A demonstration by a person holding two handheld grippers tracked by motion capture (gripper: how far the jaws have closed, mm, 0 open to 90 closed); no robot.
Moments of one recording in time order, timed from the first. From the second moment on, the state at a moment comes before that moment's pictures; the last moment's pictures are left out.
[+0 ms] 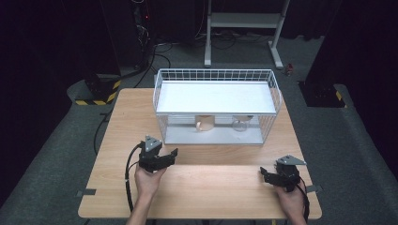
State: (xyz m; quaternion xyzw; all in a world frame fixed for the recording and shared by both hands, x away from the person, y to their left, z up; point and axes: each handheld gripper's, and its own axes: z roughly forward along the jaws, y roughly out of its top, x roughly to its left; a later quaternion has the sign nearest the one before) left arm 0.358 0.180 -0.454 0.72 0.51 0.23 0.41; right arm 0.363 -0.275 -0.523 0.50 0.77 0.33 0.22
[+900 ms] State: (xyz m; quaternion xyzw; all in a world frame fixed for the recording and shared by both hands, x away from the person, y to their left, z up) left arm 0.339 0.198 -0.474 0.72 0.53 0.23 0.39; right arm 0.363 -0.276 -0.523 0.49 0.78 0.32 0.22
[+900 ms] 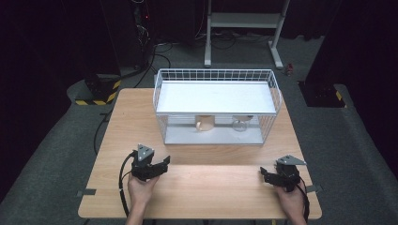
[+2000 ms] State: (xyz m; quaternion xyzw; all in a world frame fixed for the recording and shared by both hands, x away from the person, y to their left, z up) left arm 0.341 0.194 -0.513 0.73 0.55 0.23 0.35; right arm 0.363 -0.276 -0.523 0.49 0.78 0.32 0.22
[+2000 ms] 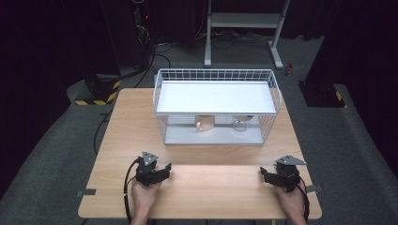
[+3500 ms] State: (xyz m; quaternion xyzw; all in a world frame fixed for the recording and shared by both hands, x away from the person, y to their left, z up) left arm 0.347 0.192 -0.528 0.72 0.56 0.25 0.32; right arm 0.363 -0.275 -0.523 0.50 0.78 0.32 0.22
